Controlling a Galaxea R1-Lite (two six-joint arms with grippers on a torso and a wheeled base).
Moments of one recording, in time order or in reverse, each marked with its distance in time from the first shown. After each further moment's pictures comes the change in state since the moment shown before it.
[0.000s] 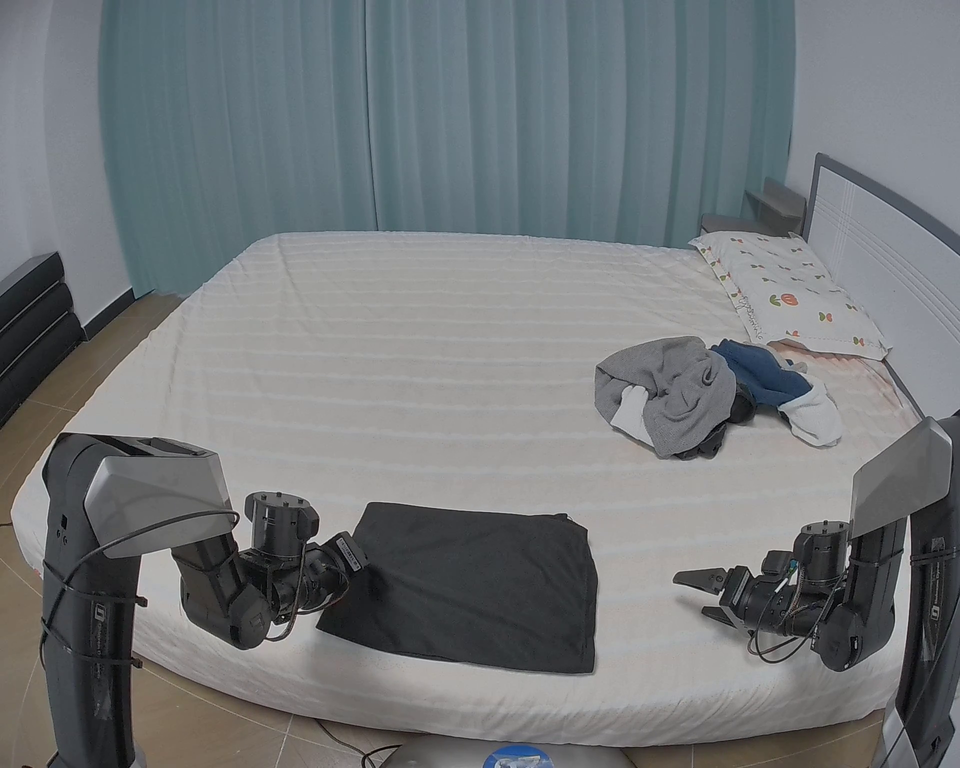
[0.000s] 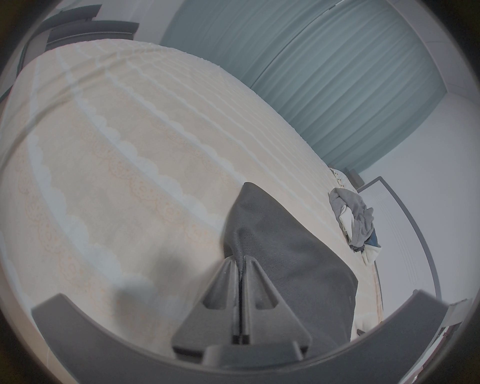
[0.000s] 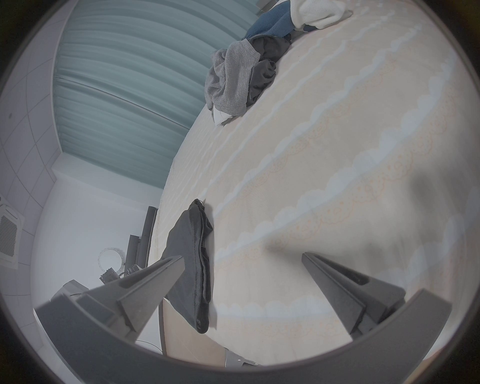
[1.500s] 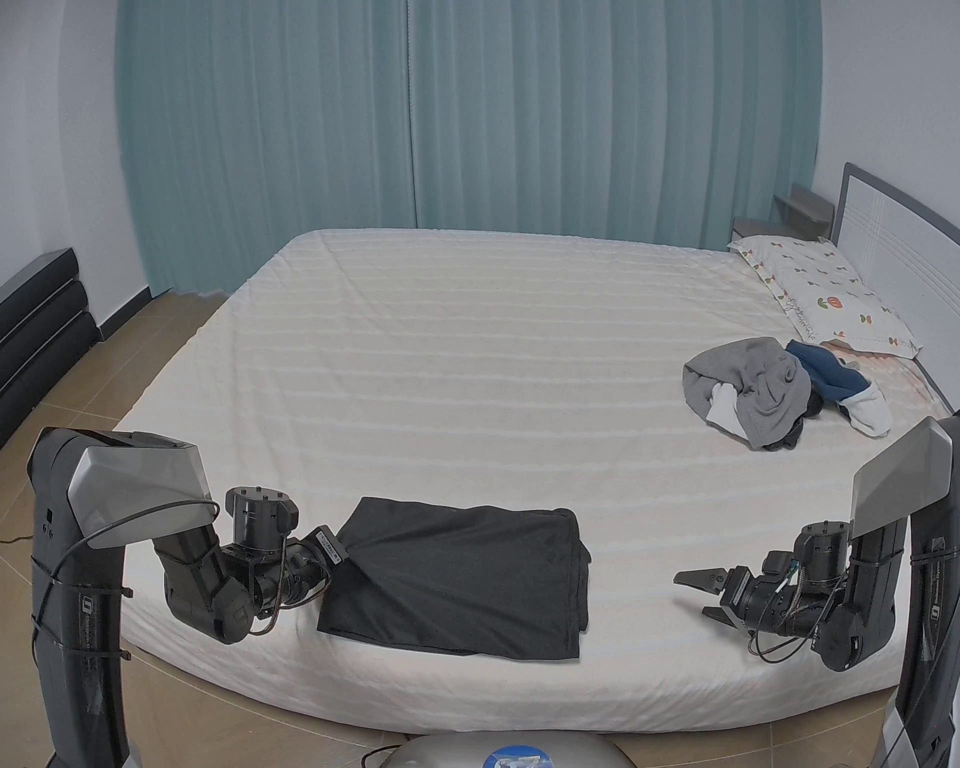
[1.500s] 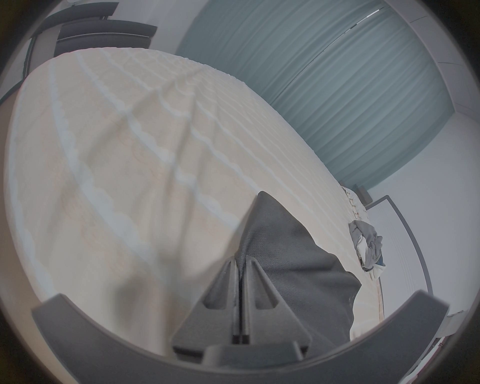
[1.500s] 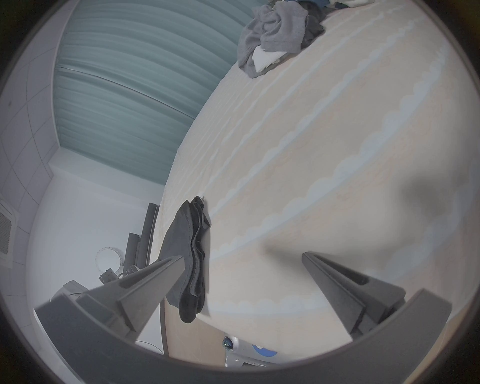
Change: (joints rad) left arm 0.057 -0.029 0.027 0.000 0.008 -0.015; right arm 0.000 0.000 0.001 0.000 0.000 0.000
